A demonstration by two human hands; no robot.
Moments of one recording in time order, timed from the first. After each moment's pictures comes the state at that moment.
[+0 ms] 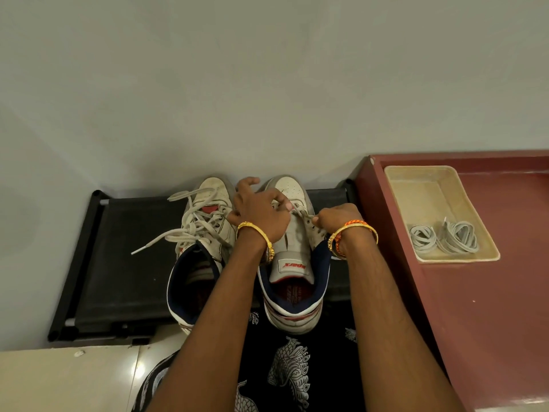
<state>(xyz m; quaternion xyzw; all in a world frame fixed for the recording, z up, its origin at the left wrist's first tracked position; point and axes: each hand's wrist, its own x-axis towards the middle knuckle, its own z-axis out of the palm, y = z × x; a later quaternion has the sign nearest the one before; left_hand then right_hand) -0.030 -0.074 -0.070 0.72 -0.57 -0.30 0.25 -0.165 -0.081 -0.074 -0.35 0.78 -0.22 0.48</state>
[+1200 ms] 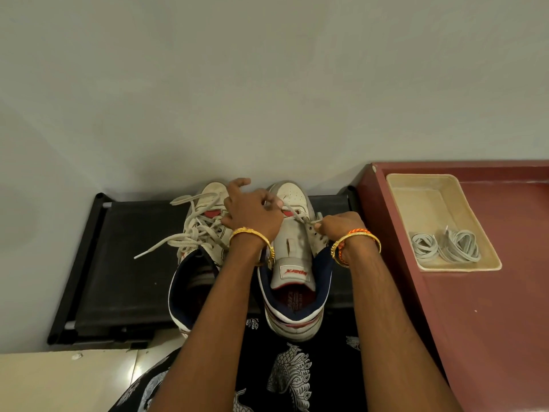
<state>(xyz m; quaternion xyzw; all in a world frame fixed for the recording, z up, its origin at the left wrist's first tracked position) -0.024 -0.077 -0.061 0.74 -0.51 -0.31 0.32 -0.168 -0.081 -0.077 -0.34 0.78 -0.22 0.48</state>
